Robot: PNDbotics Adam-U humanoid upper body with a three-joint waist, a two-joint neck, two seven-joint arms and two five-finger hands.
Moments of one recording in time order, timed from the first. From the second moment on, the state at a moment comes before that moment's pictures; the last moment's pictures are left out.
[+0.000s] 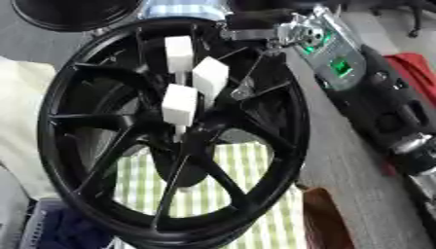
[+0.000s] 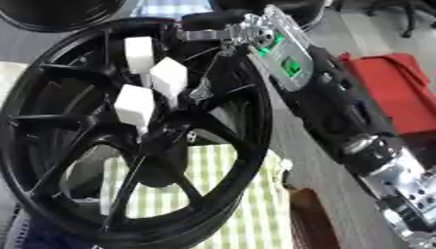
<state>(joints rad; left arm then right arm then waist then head) -0.30 0.33 0.09 -1.31 0.08 -0.17 0.44 -1.03 -0.38 0.39 -1.30 0.42 -0.41 0.77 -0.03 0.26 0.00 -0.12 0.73</state>
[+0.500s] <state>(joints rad) -0.30 0.33 0.09 -1.30 0.08 -0.17 0.44 -1.04 -0.38 0.39 -1.30 0.42 -0.41 0.77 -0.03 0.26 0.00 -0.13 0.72</state>
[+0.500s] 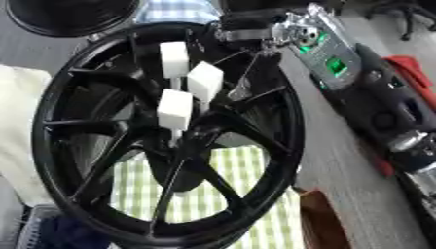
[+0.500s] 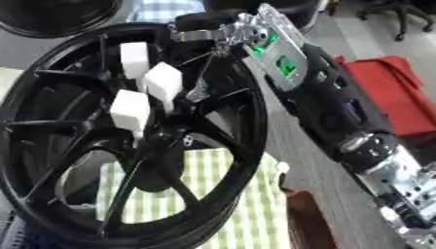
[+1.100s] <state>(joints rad) -0.30 0.33 0.09 -1.29 0.08 -0.17 0.44 -1.04 -0.38 0.41 -1.30 0.38 -0.40 0.78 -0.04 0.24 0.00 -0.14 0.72</state>
